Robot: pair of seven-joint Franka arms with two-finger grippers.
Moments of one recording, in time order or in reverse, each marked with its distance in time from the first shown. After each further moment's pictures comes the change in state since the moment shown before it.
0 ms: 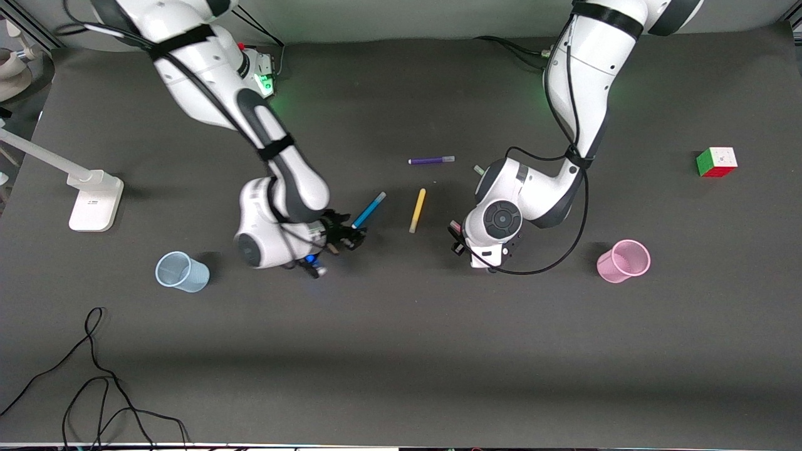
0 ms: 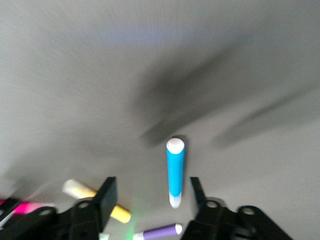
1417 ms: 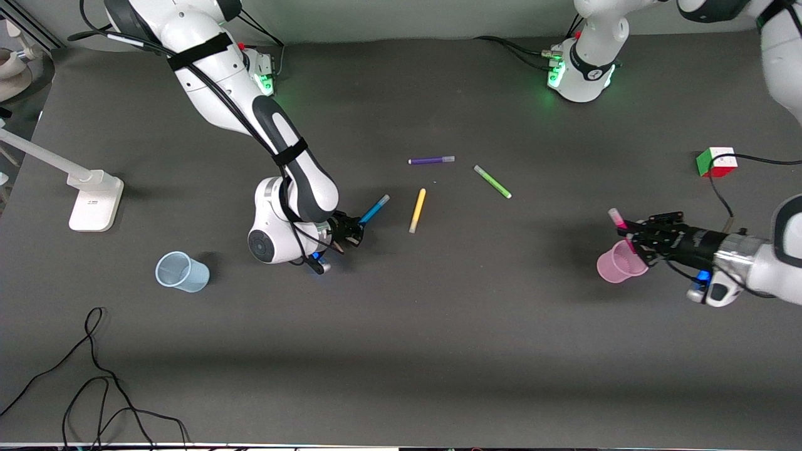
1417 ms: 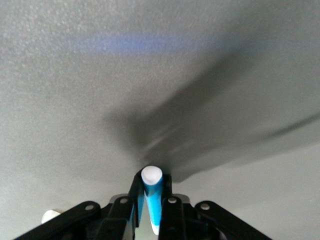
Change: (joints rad) left arm 0.751 -0.029 0.017 0.395 -0.336 -0.985 0.699; right arm 0.022 0.011 -0.045 -0.025 0.020 0.025 0.002
